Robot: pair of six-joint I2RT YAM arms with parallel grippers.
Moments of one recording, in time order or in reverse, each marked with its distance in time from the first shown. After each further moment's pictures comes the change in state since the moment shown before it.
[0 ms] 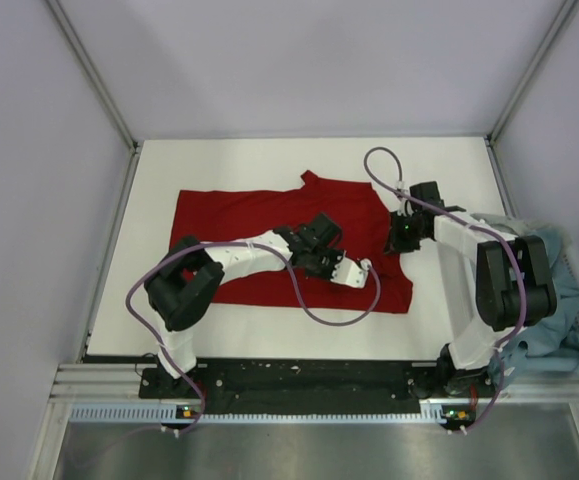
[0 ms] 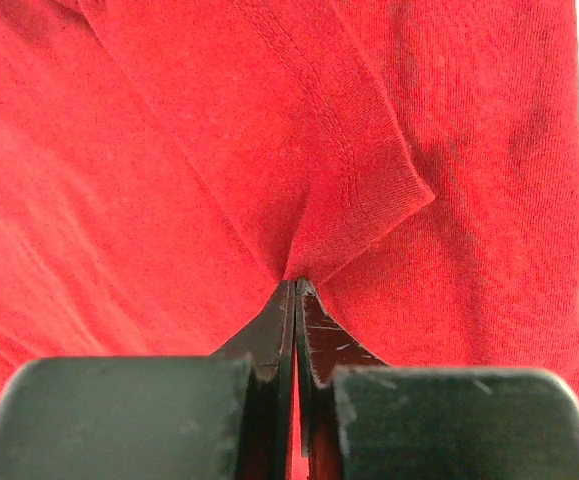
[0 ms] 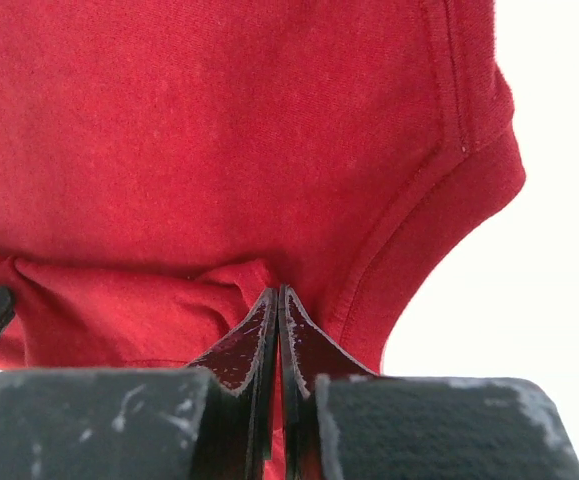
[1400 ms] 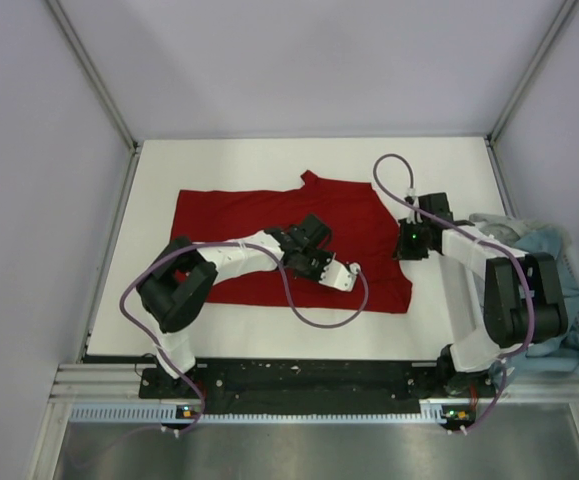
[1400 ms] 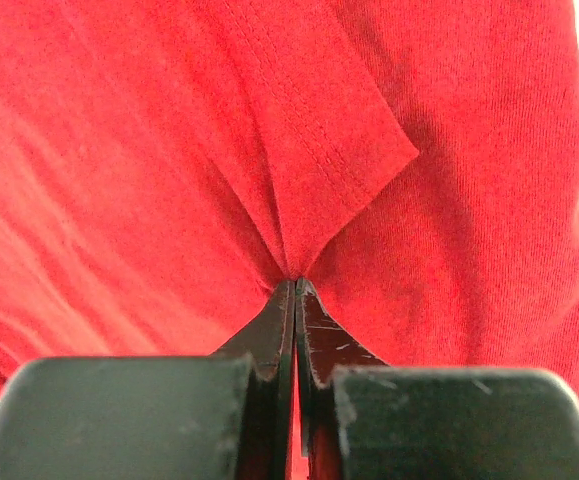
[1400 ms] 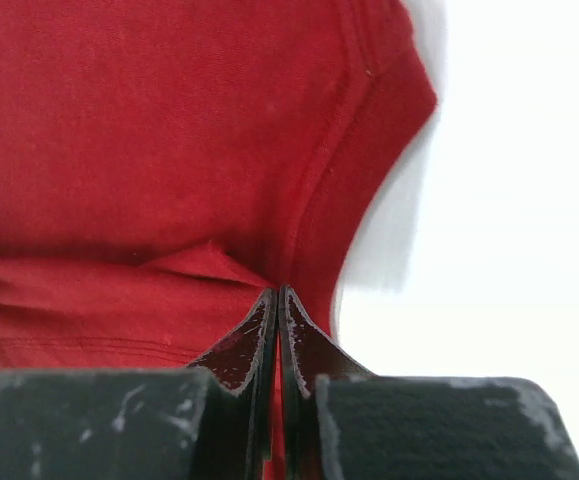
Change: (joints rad) left arm 0.039 -0.030 -0.062 -0.027 -0.023 0.080; right arm -0.029 -0.100 -0.127 0.077 0.072 0.013
